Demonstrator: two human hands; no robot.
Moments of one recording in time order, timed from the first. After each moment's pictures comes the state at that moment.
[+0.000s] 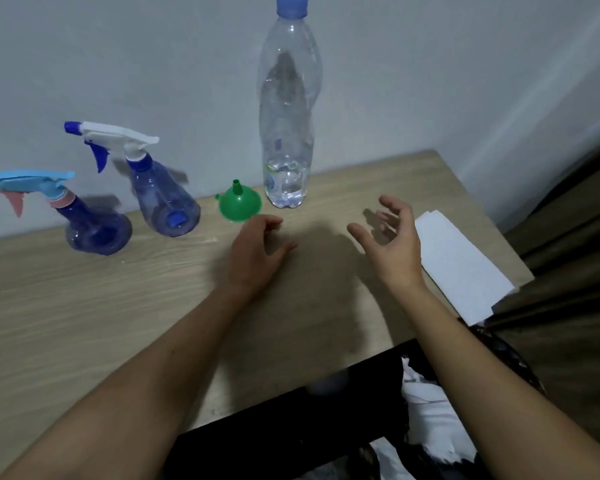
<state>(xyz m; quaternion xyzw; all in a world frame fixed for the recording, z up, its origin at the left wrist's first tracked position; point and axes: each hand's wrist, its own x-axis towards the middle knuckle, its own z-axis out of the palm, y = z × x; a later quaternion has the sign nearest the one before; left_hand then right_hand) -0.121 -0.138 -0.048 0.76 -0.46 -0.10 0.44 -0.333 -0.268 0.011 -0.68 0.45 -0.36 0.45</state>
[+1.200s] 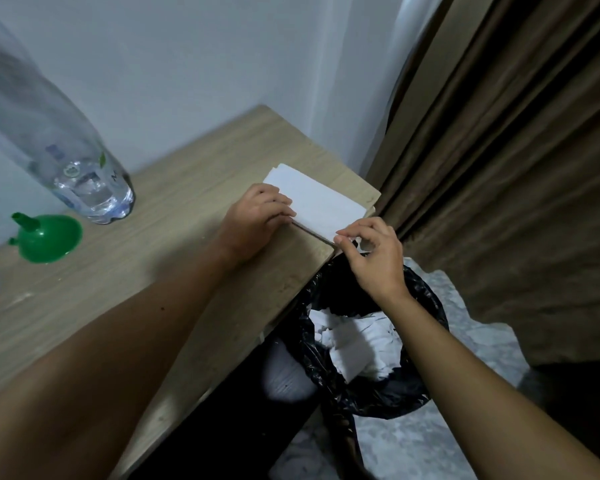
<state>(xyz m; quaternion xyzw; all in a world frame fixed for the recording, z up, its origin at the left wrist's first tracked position) -0.277 -0.301 -0.057 0.50 -0.79 -0.06 0.35 -0.543 -0.260 -0.037 -0.68 0.59 -0.38 0.23</state>
